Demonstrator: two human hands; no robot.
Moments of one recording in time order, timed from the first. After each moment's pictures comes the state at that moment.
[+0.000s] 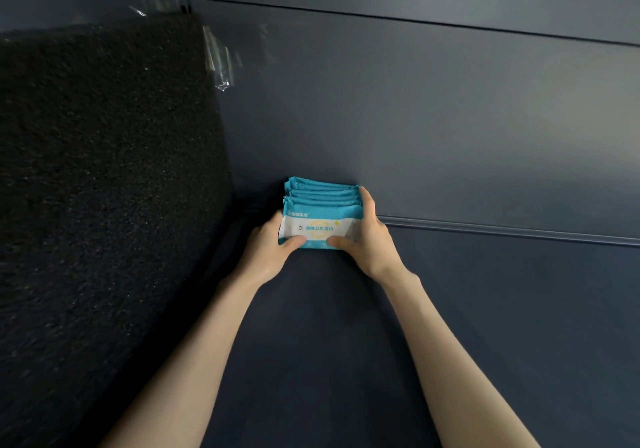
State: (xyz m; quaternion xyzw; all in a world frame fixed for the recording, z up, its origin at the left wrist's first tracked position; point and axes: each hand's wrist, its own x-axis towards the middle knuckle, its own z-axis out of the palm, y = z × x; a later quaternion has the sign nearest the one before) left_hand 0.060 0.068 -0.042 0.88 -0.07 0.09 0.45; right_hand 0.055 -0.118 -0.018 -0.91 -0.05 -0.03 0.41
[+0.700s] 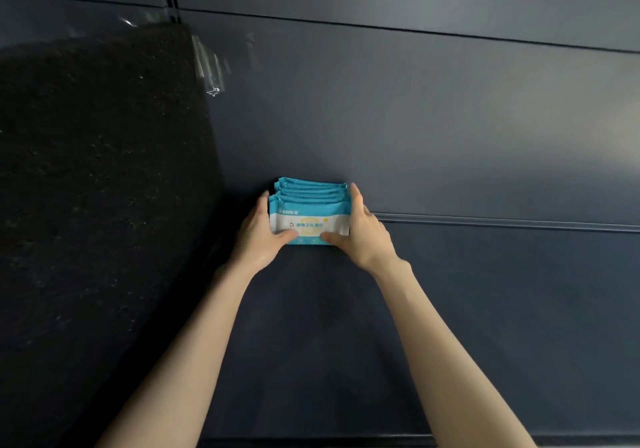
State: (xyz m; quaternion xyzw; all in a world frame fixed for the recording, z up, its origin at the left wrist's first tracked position) left_hand 0.057 0.067 -0.022 0.89 -0.03 0.09 0.45; right_hand 0.040 -0.116 0.001 -0.96 -0.03 -0.03 0.28
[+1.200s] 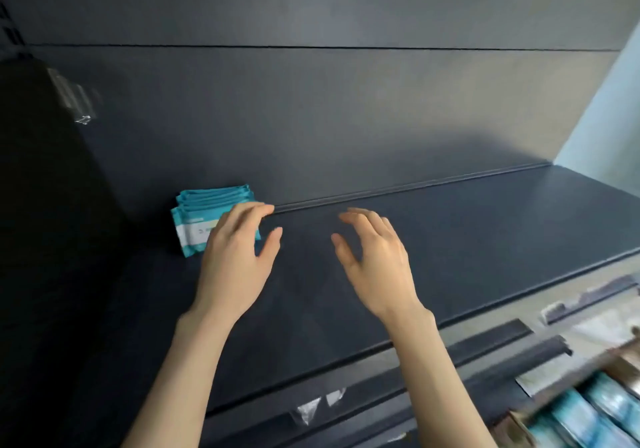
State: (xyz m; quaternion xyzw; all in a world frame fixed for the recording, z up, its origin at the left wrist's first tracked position) left_hand -0.064 -0.016 0.036 0.85 -0.27 0.28 0.35; right_hand -0.134 -0.192 0.031 -0.91 0.04 -0.33 0.23
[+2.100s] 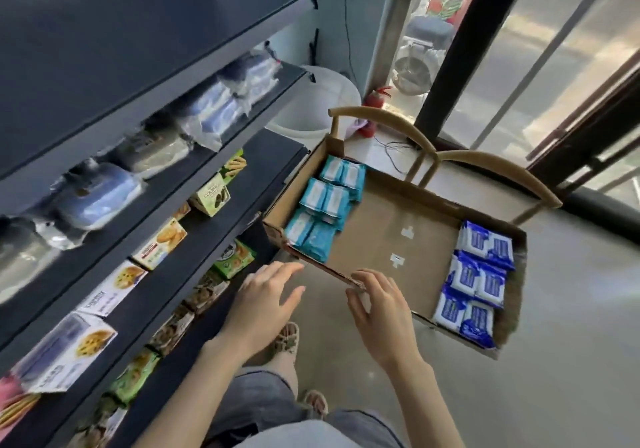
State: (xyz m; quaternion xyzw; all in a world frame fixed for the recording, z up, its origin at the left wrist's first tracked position) left_hand -0.464 -0.318 -0.145 0.76 -0.57 -0.20 0.26; right_hand -0.646 -0.393 -0.164 -0.83 0.47 -0.20 0.22
